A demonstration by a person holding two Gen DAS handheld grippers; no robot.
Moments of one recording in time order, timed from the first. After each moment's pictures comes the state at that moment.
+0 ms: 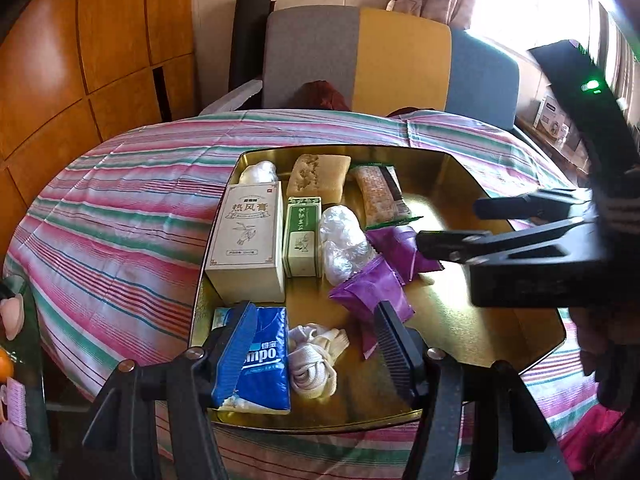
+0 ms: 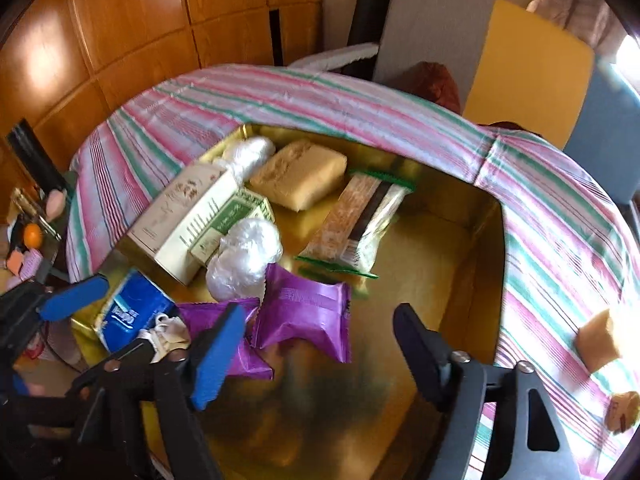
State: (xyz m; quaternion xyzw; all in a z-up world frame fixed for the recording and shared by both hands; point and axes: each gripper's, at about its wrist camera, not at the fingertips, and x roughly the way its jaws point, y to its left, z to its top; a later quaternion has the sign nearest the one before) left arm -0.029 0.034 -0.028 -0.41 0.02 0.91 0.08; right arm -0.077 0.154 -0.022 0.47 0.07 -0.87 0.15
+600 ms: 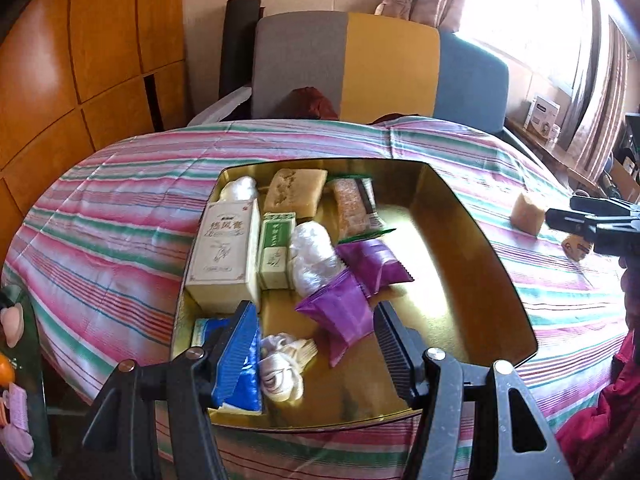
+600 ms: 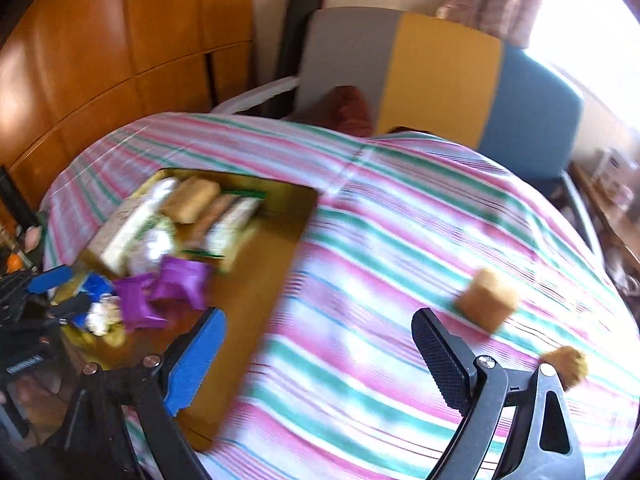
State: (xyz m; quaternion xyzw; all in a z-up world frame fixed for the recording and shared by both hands) left arm -0.025 0.057 -0.008 -0.41 0.02 0.91 0.10; right arm -0.029 0.286 0.030 0.42 0.05 -0.90 0.05
